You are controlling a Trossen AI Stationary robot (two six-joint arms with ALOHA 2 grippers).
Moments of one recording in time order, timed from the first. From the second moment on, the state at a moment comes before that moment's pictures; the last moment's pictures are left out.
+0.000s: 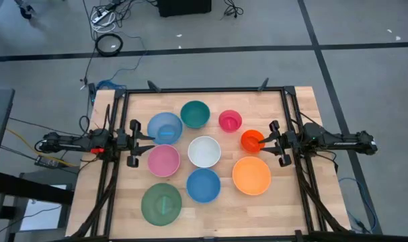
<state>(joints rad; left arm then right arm) -0.10 0.00 0.01 0.17 -0.10 0.13 -0.02 0.01 0.01 0.12 -0.18 -0.05</state>
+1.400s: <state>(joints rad) -0.10 0.00 0.01 0.17 -0.10 0.12 -0.02 0.01 0.01 0.25 -0.18 0.01</state>
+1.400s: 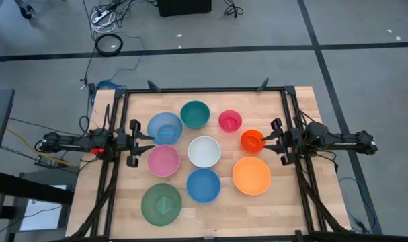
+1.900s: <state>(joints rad) -0.10 0.00 0.01 0.41 -0.14 -0.30 -0.02 0.01 0.01 0.47 -0.16 0.35</state>
